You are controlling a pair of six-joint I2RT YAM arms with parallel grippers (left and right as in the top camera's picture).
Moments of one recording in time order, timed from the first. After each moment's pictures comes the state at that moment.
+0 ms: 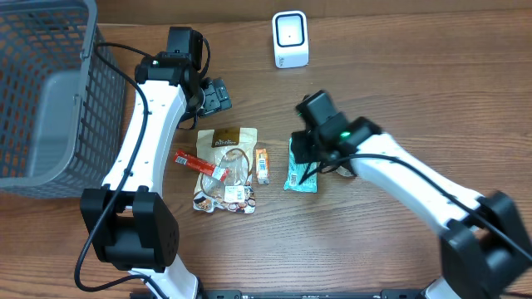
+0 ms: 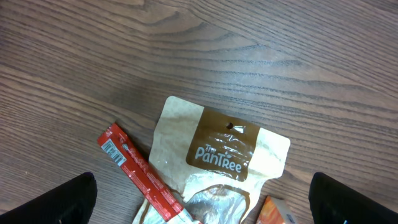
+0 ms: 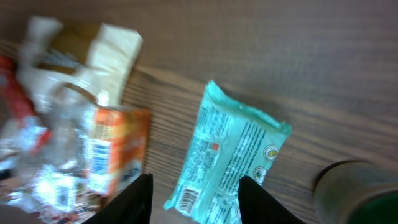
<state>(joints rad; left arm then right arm) -0.09 1.85 1.66 -1.10 -0.10 -0.46 0.65 1.76 1.27 -0.63 -0.05 0.48</state>
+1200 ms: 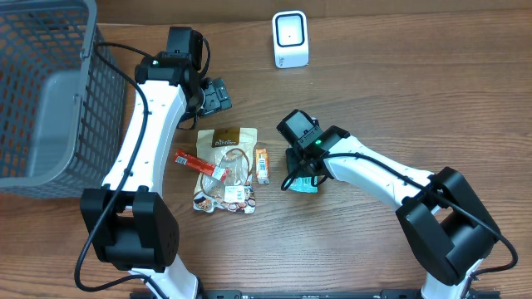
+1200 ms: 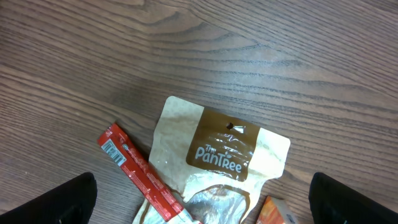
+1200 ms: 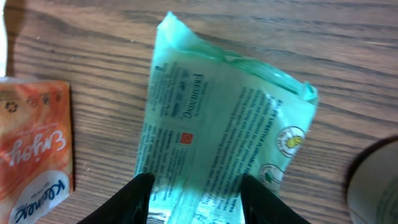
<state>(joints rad) -0.09 1.85 1.66 -1.10 -0.10 -0.46 0.71 1.92 1.27 -0.65 0.04 0.57</state>
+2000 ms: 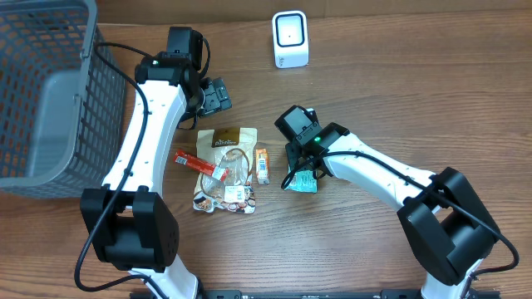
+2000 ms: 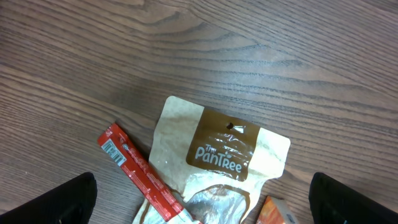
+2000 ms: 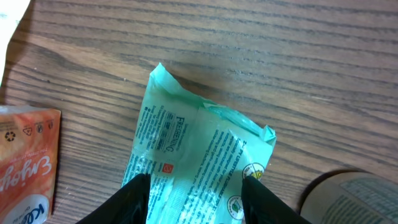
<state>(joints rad) -0.09 1.85 1.66 -1.10 -0.10 -0.46 0.71 1.92 1.30 -0.64 0.16 0.47</state>
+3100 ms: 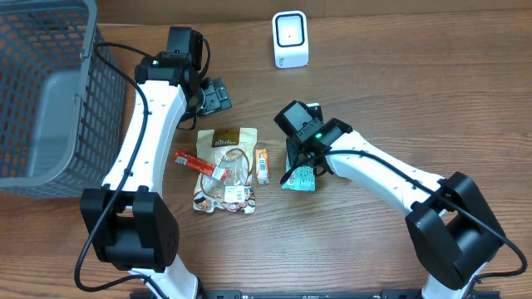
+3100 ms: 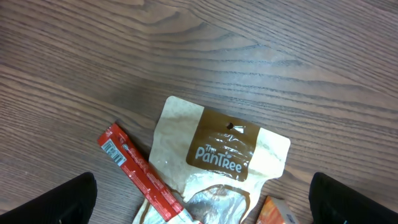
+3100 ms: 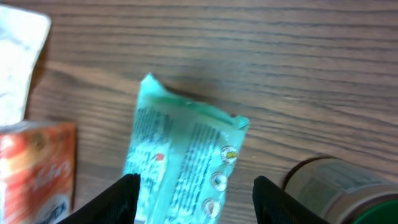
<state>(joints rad) -0.09 1.85 1.66 -1.10 -0.10 -0.46 0.71 1.89 1.35 -0.72 0.20 0.54</state>
